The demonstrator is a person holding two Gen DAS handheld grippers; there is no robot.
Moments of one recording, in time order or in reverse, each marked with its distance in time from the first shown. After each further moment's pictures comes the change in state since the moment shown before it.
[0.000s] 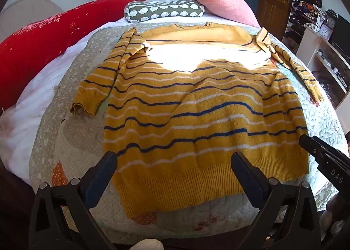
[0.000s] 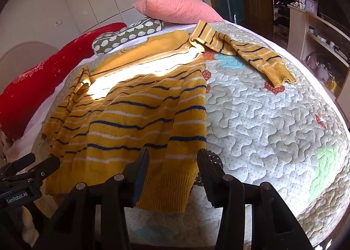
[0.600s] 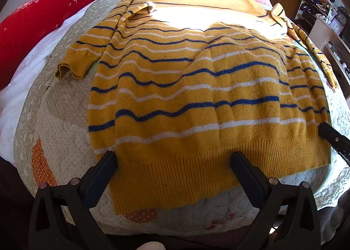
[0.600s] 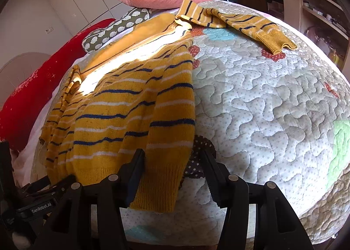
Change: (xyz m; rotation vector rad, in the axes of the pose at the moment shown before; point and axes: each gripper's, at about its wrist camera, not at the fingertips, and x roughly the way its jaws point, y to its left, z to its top) left arm 0.040 0.006 -0.024 -0.030 0.137 0.020; right arm 0.024 -0.028 -0.010 0.140 0.076 0.077
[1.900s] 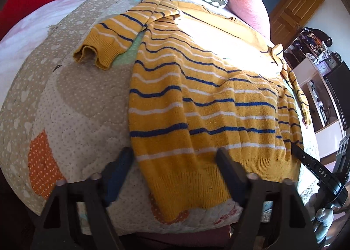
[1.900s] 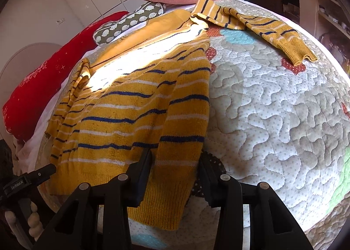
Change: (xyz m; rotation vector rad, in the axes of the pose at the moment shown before) left arm -0.009 0.074 0.006 -0.181 -0.024 -0.247; right arm 0.011 0.013 0.018 -0.113 0.046 0.045
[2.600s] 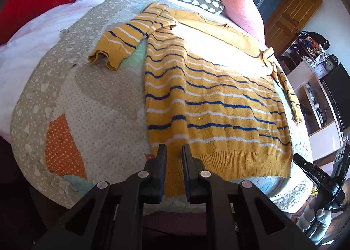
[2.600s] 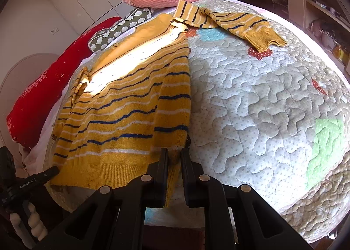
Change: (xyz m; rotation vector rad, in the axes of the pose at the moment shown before) left arm -0.051 0.003 -0.015 -0.025 -0.065 0.005; right arm -0.056 -0.036 -0.017 0.100 -0.018 -0.008
